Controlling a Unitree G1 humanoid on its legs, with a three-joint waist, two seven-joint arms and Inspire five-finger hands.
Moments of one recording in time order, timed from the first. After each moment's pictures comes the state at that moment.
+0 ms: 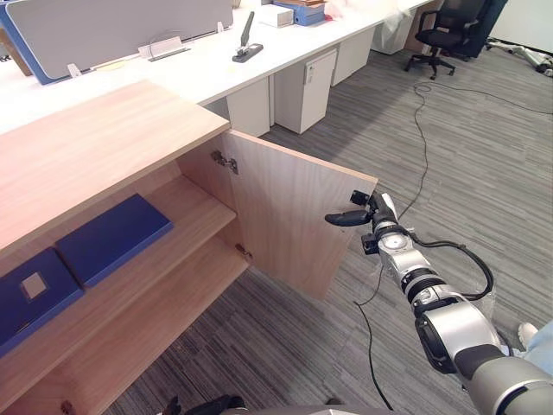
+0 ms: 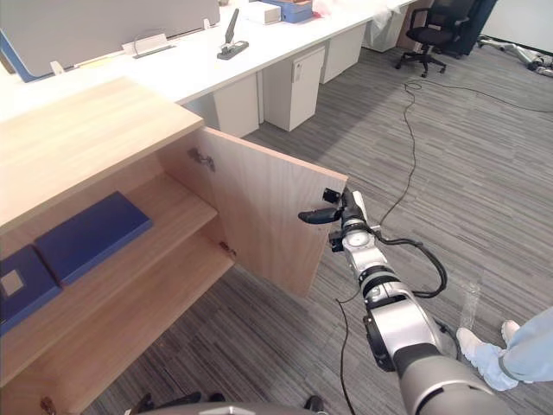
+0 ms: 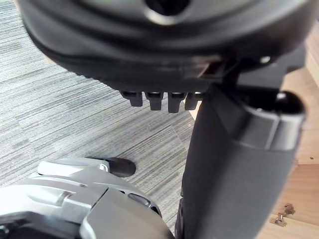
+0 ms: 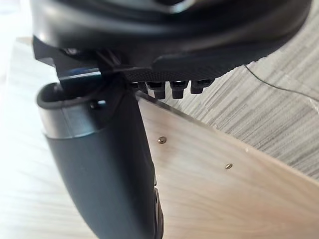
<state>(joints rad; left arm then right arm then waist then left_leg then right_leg) 0.21 0.07 0.26 1.02 -0.08 -0.08 0.16 -0.76 -0.30 0.32 1.06 0.10 -0.01 -0.14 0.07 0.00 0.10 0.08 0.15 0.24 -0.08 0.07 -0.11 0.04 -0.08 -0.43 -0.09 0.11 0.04</state>
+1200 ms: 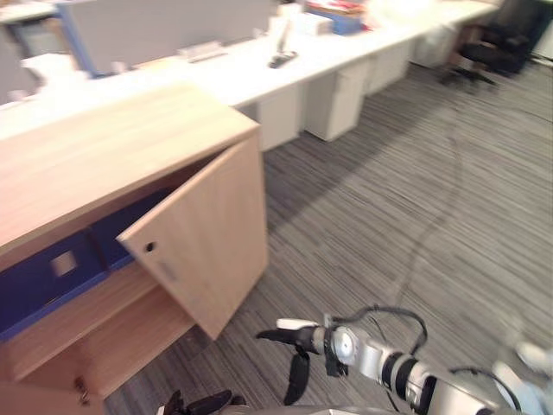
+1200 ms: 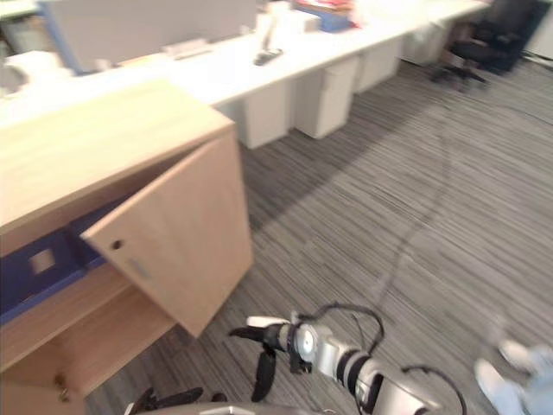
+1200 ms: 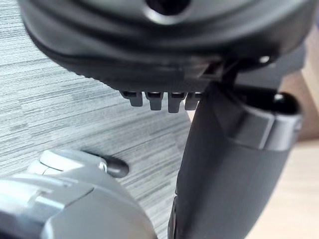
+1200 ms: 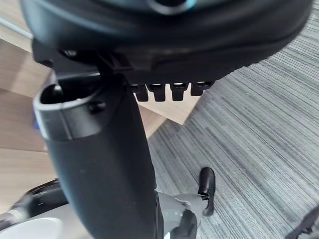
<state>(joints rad) 0.15 0.07 0.29 1.07 -0.03 -0.09 0.15 -0.30 -0.19 0.87 0.93 -0.28 -0.12 0.24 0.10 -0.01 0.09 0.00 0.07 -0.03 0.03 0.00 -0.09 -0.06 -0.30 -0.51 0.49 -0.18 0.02</state>
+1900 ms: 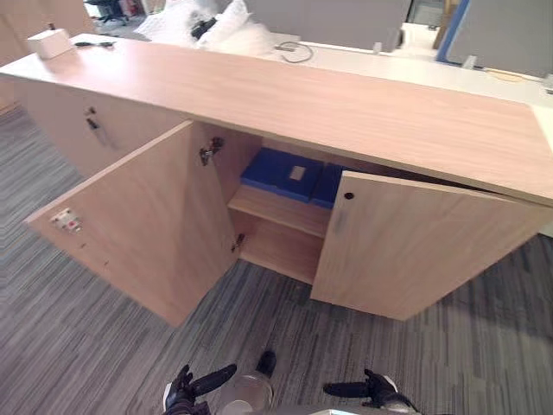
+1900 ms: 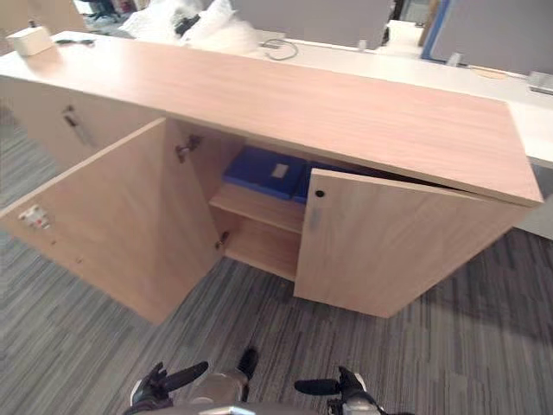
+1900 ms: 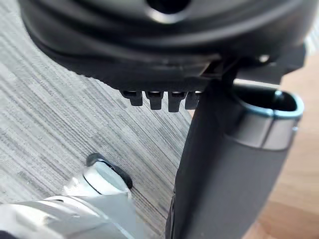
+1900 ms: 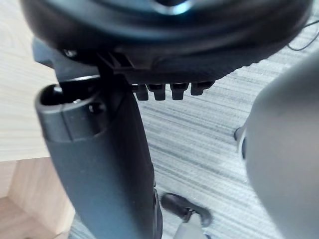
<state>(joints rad) 0.12 0.03 0.37 0.98 -0.12 -0.05 0.06 -0.05 0.01 -0.26 1.17 -0.15 0.03 -0.07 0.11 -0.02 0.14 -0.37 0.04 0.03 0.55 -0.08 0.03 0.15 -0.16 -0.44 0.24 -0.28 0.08</state>
